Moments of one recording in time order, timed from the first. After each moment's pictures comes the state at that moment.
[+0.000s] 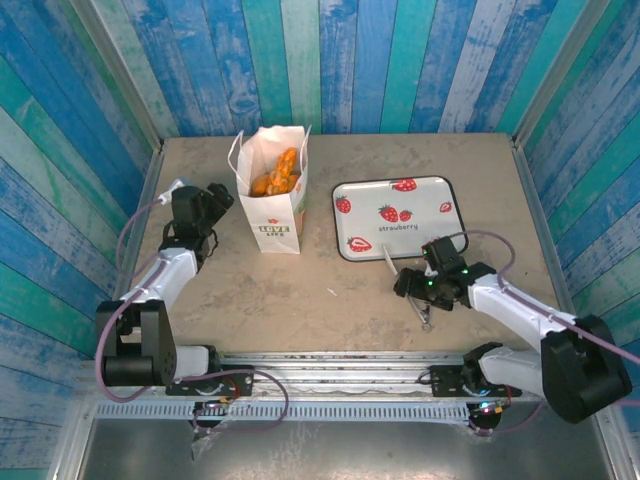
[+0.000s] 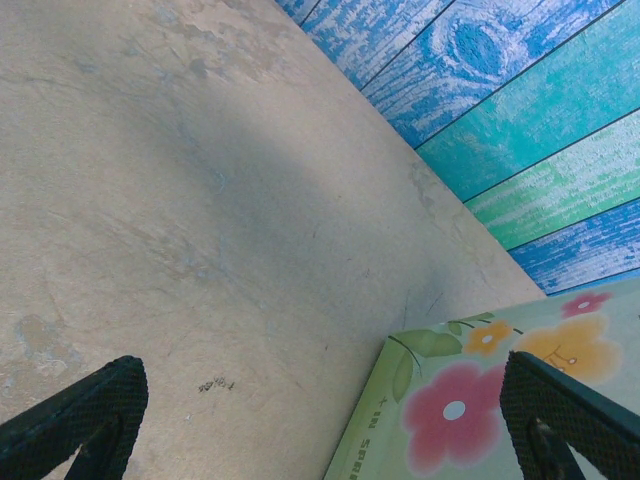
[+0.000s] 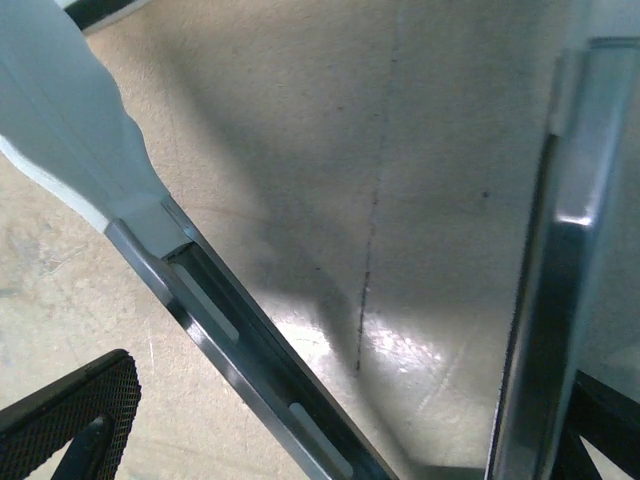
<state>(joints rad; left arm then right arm) 0.02 1.31 0.70 0.14 -0.05 -0.76 0.46 1.20 0.53 -0.52 -0.11 0.70</state>
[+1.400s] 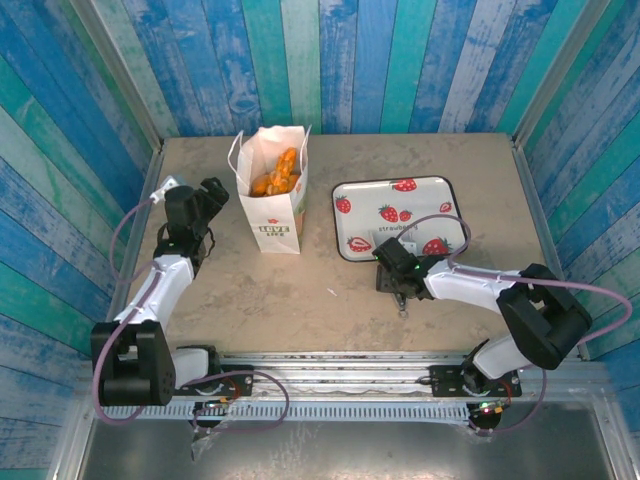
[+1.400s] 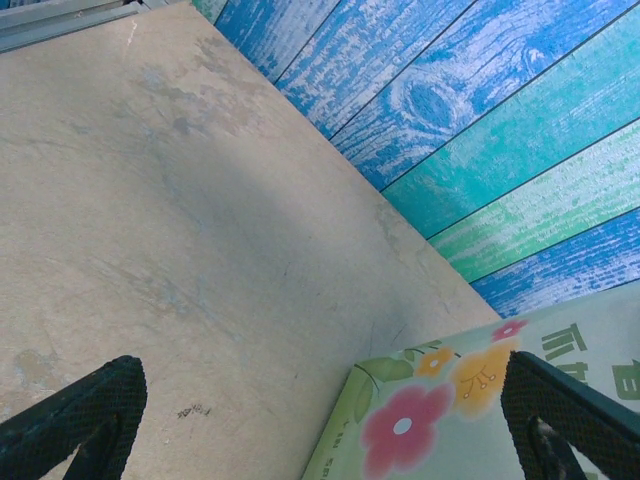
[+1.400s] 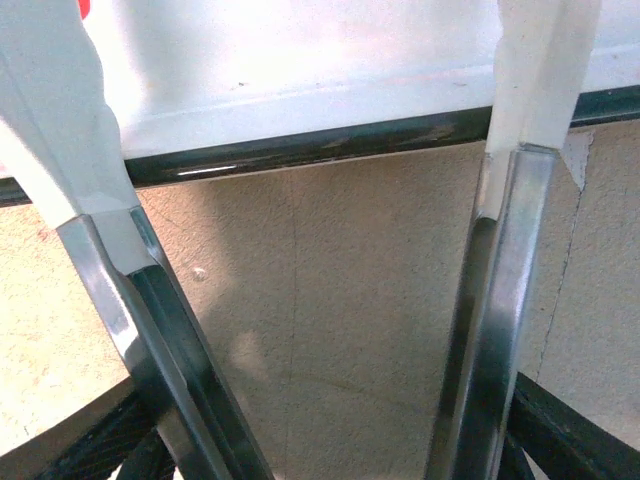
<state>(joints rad) 0.02 1.21 0.70 0.13 -0.08 -0.76 0.72 1.50 0.66 -0.36 0.28 0.76</state>
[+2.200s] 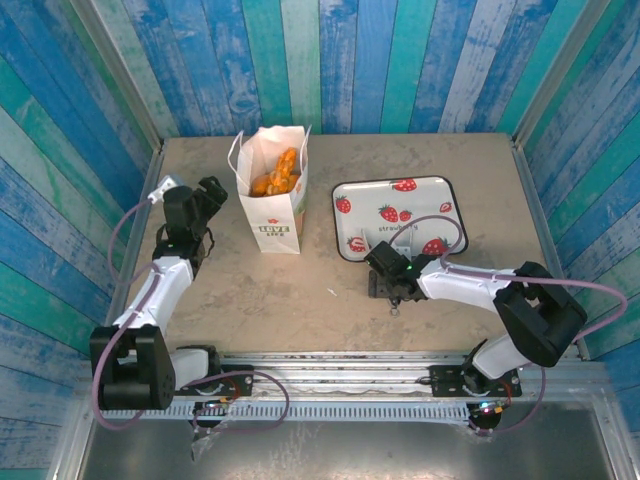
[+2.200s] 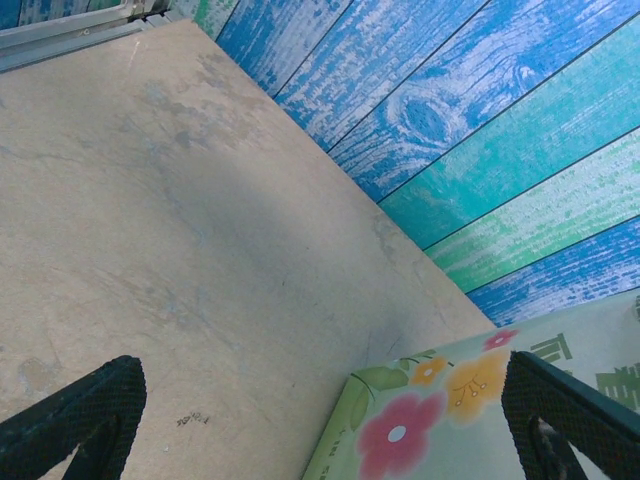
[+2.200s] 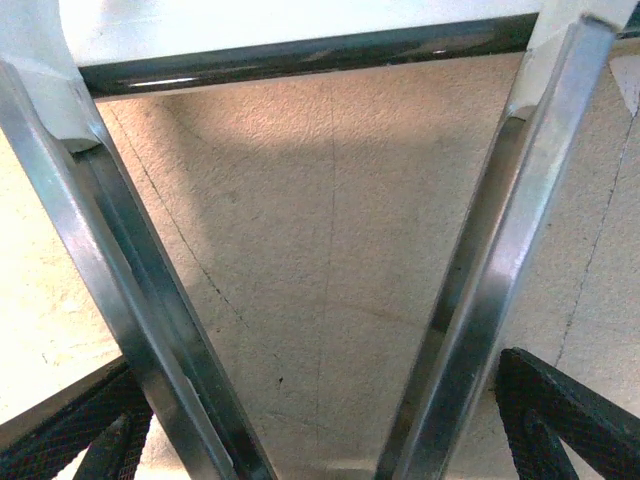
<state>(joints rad) 0.02 1.19 0.69 0.13 -0.09 -0.76 0.79 1.52 0.71 -0.48 0.27 0.80</state>
